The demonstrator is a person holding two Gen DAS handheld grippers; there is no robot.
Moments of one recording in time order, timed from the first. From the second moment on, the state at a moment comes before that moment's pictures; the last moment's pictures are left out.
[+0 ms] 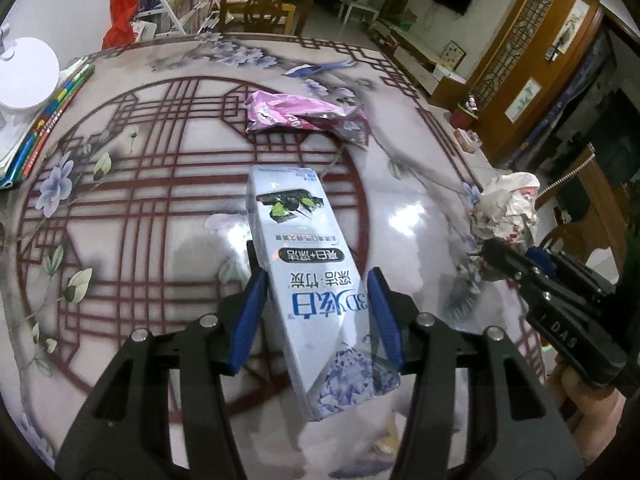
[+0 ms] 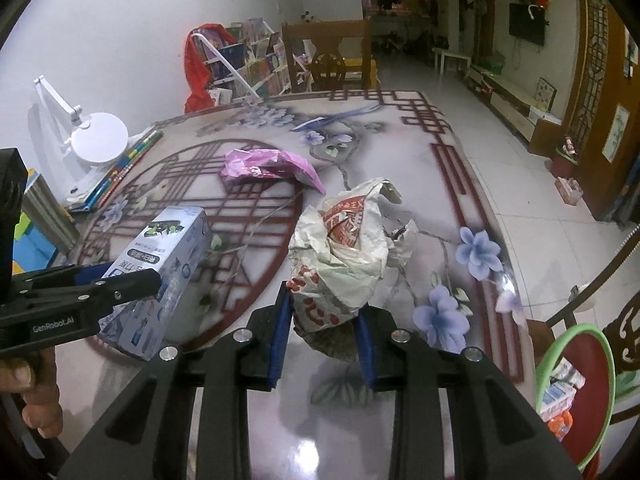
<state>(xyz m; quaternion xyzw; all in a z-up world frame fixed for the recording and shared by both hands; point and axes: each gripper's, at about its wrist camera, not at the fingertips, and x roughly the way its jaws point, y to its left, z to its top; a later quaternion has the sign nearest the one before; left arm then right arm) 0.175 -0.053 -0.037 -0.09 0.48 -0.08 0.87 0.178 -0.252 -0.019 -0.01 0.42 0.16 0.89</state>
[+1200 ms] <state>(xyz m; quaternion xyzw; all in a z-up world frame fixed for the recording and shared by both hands) 0.164 -0.322 -0.007 0.00 0.46 -0.31 0.83 0.107 -0.495 -0.005 0.08 0.40 0.01 0.91</state>
